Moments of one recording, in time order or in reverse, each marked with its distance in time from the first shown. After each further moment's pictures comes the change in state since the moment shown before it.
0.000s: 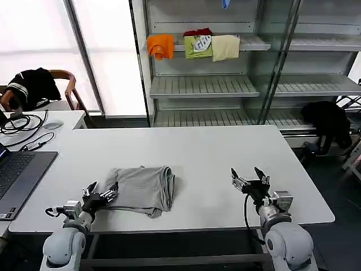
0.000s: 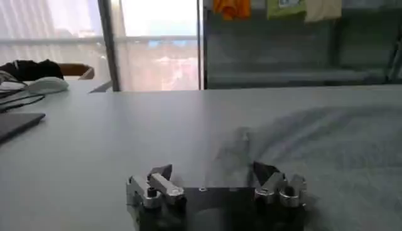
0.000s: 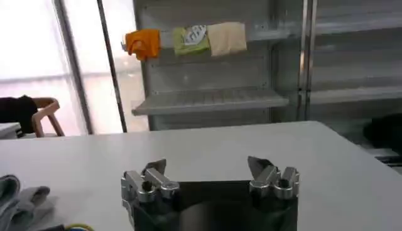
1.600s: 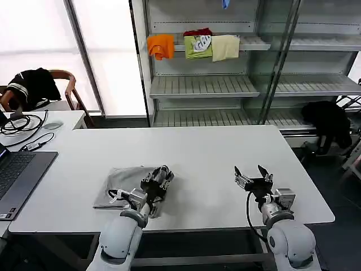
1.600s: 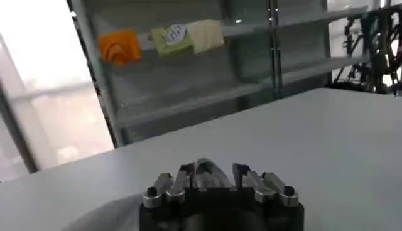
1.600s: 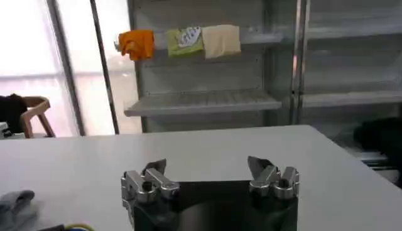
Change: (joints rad) left arm -0.072 -0.127 0.401 -0.252 0.265 0.151 -0.054; right arm 0.010 -0.011 0.009 0.001 -0.011 -0.006 0.002
